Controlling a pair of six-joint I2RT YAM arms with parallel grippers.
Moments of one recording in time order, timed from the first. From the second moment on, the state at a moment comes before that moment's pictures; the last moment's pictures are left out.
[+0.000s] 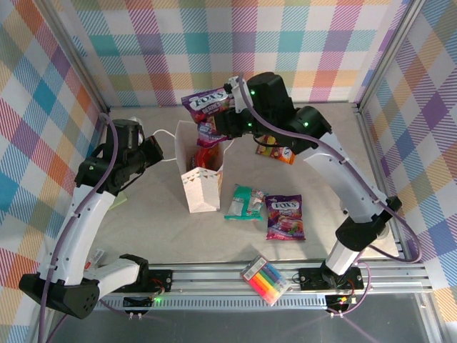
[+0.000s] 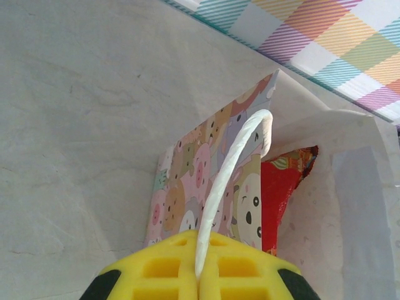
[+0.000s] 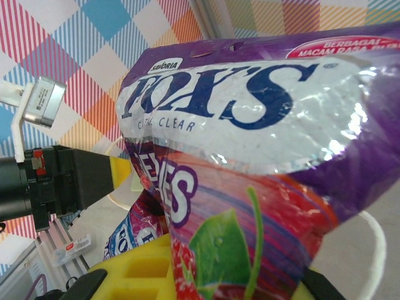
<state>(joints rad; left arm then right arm) -0.26 1.11 1.35 -0.93 -0.05 -0.63 0.80 1.69 2.13 -0.93 -0.17 0.31</state>
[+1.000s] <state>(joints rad) -0.23 1.11 1.34 -0.93 -0.02 -0.61 0.82 1.87 2.14 -0.87 -0.24 0.42</state>
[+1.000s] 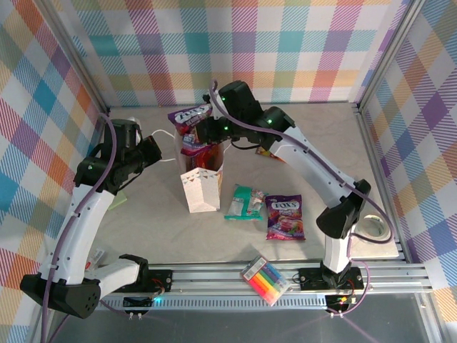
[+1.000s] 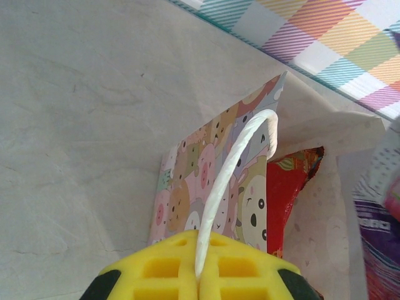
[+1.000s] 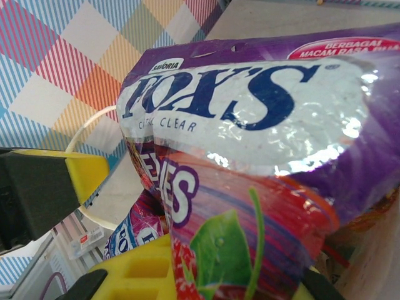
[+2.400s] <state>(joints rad) -0.23 1.16 1.34 -0.92 -0.01 -0.60 0.82 1.96 2.12 -0.87 -0.27 0.49</state>
